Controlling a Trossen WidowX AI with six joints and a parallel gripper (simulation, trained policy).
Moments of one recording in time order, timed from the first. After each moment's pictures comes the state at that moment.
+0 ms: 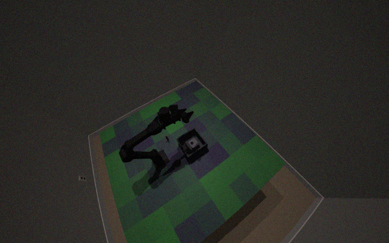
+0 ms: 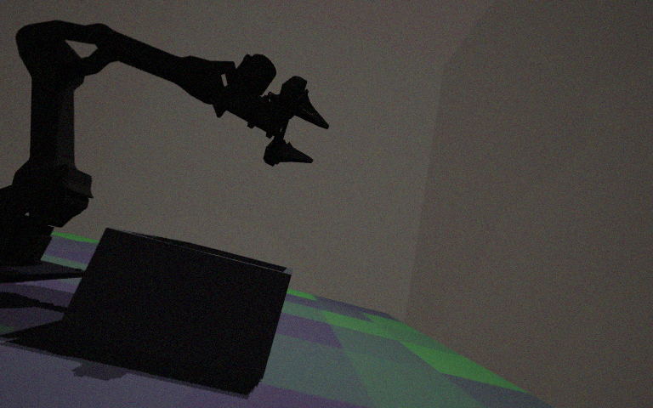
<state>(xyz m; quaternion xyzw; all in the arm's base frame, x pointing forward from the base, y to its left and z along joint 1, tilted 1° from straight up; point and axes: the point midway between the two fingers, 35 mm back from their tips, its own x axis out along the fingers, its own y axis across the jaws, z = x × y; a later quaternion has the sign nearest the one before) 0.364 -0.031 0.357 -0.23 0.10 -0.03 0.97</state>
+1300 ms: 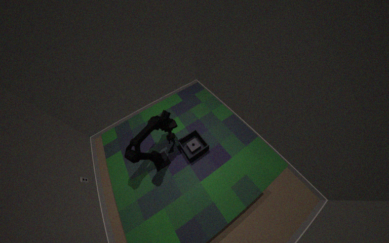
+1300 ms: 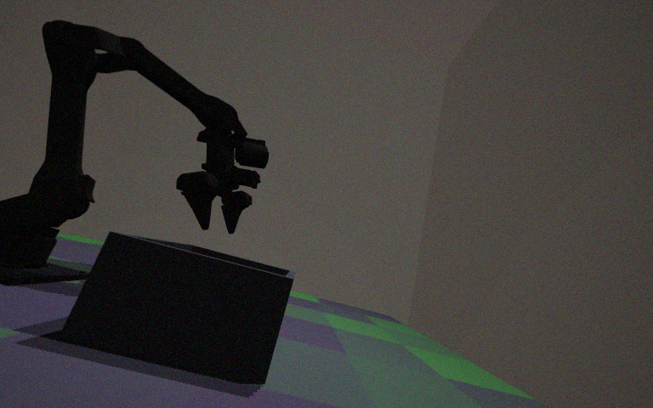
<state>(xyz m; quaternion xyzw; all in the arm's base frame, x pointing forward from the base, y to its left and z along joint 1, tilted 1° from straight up) 0.246 0.066 0.166 0.18 0.56 -0.14 0.80</state>
